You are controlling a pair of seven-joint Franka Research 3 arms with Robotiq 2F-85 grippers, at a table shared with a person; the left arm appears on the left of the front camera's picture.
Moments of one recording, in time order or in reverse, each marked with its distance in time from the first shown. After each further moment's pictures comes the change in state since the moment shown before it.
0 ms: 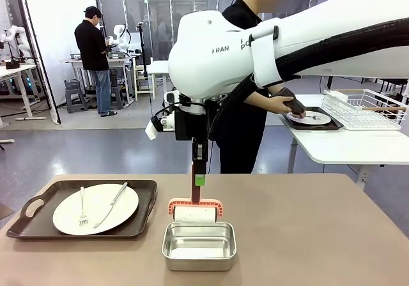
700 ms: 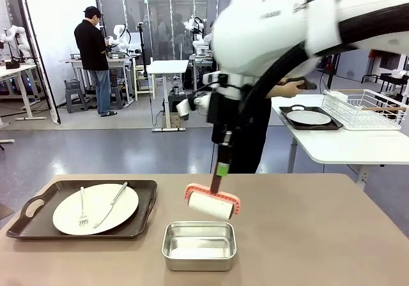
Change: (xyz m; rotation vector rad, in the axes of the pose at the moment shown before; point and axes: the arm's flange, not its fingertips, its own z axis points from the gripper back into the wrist) left arm 0.000 0.000 0.000 0.000 0.000 0.000; right arm -0.094 0.004 0.032 0.038 -0.167 -0.307
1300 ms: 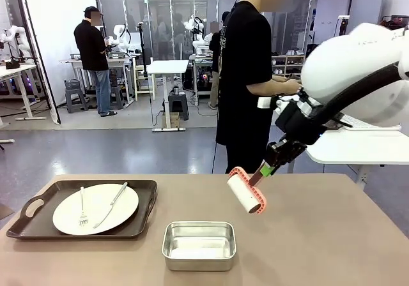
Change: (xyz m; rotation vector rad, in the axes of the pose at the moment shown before) left arm 0.000 0.000 0.000 0.000 0.001 0.000; right arm -0.137 -0.053 -0.018 -0.021 -0.347 -0.587
